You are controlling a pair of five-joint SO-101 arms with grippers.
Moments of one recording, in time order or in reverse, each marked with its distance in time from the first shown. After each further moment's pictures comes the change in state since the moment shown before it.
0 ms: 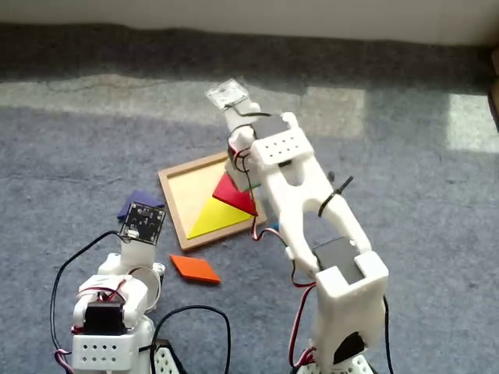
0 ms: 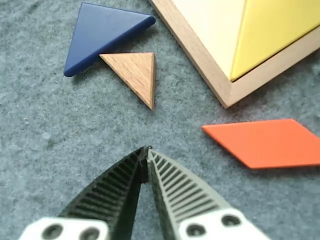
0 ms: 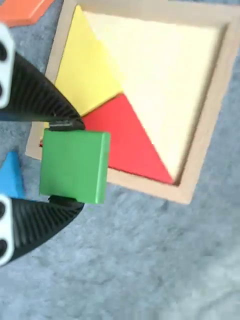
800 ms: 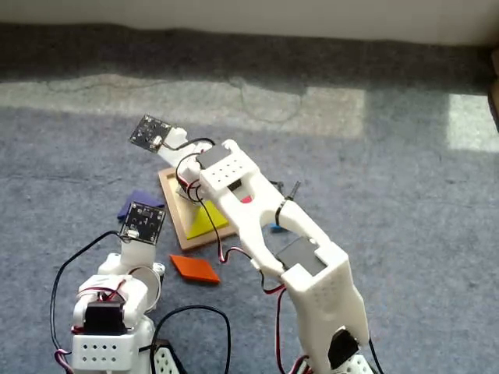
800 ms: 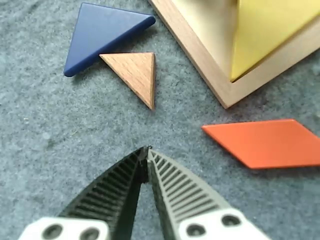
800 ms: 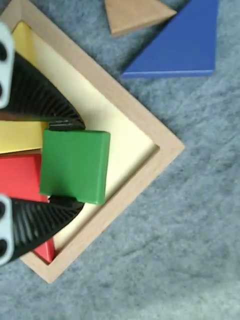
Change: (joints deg) left arm 0.0 0.0 0.0 0.0 0.0; right arm -11.0 9.3 -0.4 -18.2 13.0
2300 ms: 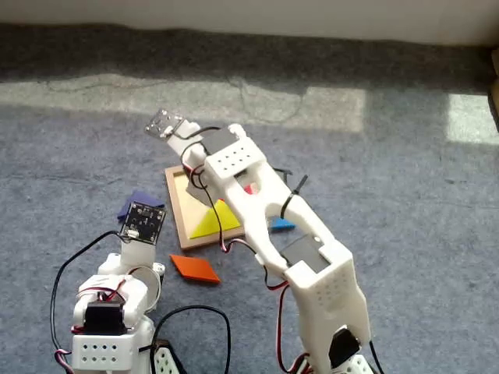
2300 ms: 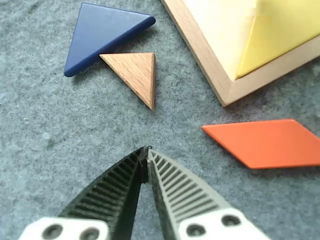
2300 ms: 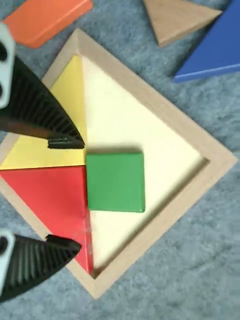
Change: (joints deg) left arm 0.0 0.0 0.0 0.0 0.0; right arm 3.0 0.0 -10.2 22.8 -5.2
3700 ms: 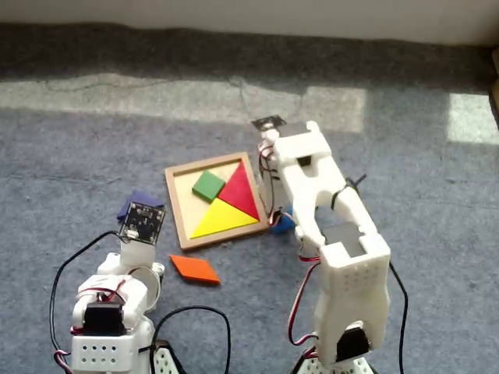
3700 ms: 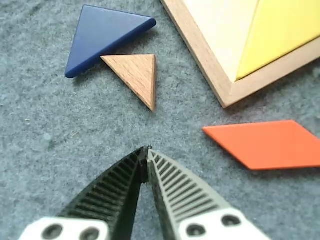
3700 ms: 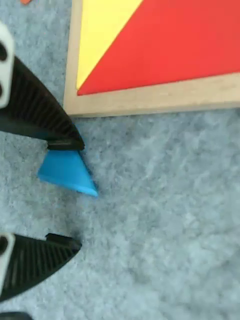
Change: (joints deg) left arm 0.0 -0.4 0.0 0.0 0.0; right arm 18.6 -0.3 15.6 5.1 -17.5
